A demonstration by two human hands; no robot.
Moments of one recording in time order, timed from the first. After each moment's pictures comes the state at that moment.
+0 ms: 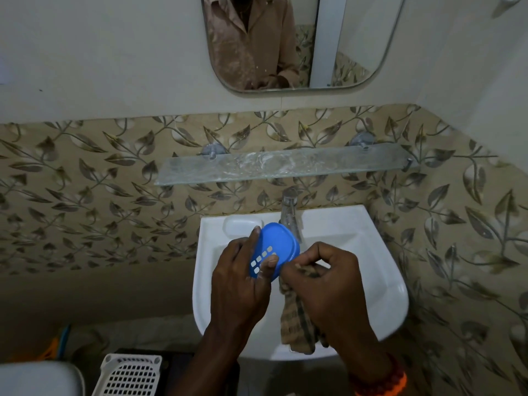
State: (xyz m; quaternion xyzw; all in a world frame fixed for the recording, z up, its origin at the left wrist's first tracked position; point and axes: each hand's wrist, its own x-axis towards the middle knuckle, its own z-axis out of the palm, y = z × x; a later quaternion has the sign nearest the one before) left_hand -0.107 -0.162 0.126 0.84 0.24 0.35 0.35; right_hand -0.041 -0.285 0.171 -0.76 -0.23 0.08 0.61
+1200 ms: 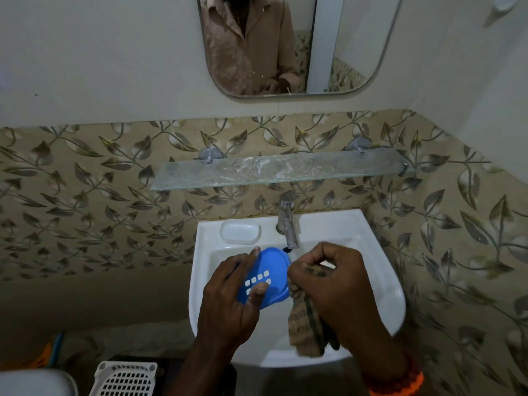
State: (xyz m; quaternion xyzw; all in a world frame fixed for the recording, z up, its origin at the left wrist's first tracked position) left_hand -0.128 -0.155 0.108 0.85 0.16 0.36 0.34; right_hand -0.025 -0.295 0.182 -0.77 -0.23 0.10 0.58
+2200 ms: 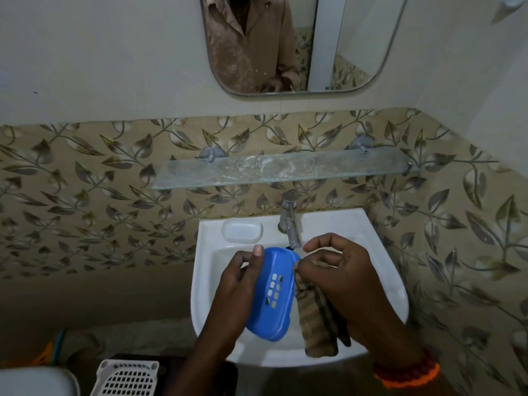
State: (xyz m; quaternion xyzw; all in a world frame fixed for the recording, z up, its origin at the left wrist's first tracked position) left_hand -0.117 -0.160 0.137 0.63 0.32 0.16 0.69; right_hand -0.013 -0.297 0.185 -0.73 -0.21 0.22 0.61
